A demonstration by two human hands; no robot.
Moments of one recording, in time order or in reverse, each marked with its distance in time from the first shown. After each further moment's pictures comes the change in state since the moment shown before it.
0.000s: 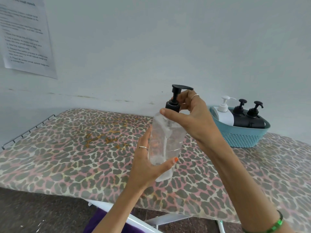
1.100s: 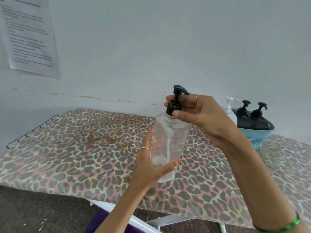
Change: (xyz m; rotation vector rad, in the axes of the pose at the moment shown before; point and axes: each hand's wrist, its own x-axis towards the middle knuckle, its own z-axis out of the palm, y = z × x) left_hand 0.001 -0.002 0.000 -0.049 -0.022 -0.050; right_hand 0.007 -0.006 -0.020 0.213 -0.272 0.030
